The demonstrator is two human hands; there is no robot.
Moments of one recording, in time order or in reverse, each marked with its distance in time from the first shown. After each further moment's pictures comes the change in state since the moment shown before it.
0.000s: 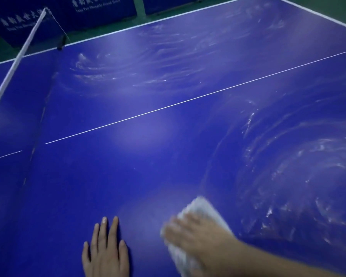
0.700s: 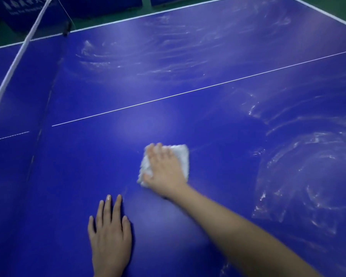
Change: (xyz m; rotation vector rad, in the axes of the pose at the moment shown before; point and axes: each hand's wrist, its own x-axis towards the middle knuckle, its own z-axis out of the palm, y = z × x) left_hand -0.008 0.002 -0.013 0.085 -0.149 -0.019; right_hand 0.136 0.016 -0.013 0.118 0.159 0.501
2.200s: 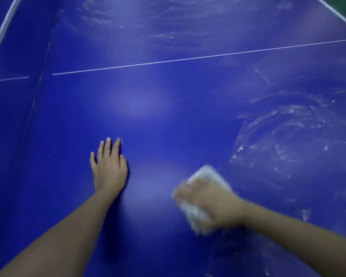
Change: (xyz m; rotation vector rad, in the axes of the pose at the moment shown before) left_hand -0.004 -0.005 0.000 -0.095 0.030 0.048; right_hand -0.227 0.053 -0.049 0.019 -0.286 -0.570
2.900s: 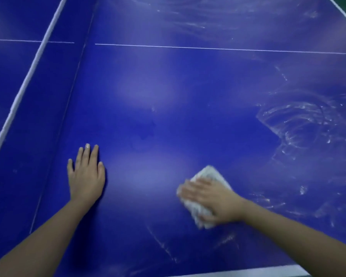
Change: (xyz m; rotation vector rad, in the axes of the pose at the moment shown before) left_hand -0.124 -0.131 -0.043 0.067 -0.036 -0.142; right_hand -0.017 -0.083 0.033 -0.151 -0.129 -0.167
